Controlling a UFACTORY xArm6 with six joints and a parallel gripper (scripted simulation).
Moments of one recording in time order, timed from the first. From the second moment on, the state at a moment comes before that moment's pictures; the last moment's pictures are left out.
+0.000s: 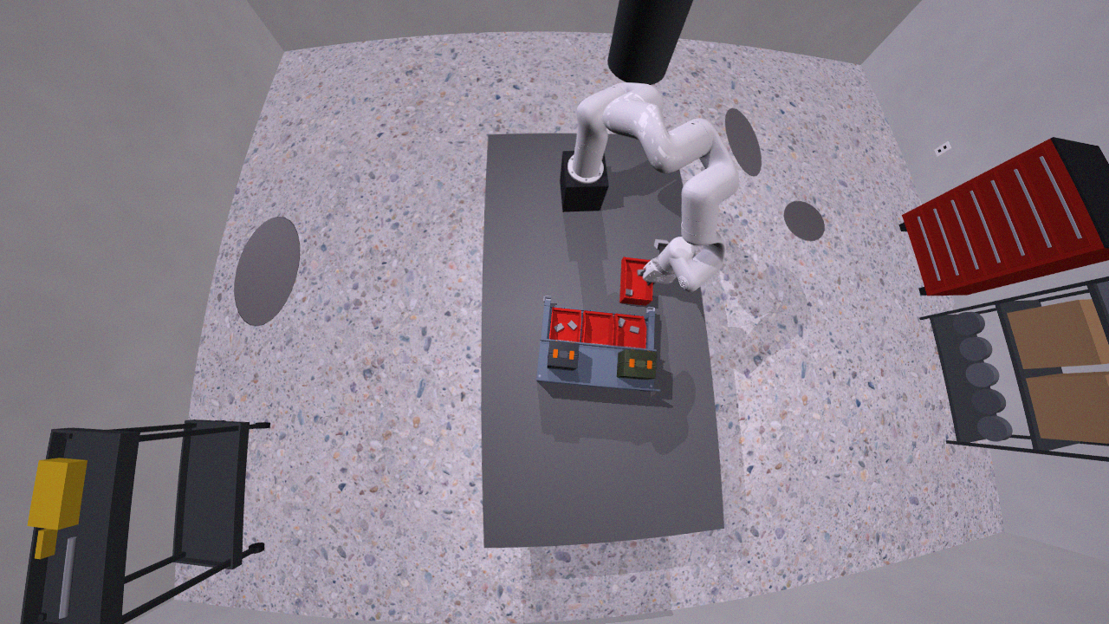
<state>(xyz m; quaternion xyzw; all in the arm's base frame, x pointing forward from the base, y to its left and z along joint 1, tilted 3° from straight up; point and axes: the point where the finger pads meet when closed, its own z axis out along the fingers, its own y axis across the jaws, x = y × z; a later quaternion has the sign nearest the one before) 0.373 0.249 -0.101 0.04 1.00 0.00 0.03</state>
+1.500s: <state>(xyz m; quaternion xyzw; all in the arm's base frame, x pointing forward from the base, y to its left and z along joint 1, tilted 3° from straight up) 0.374 0.249 -0.102 0.04 1.00 0.00 0.03</state>
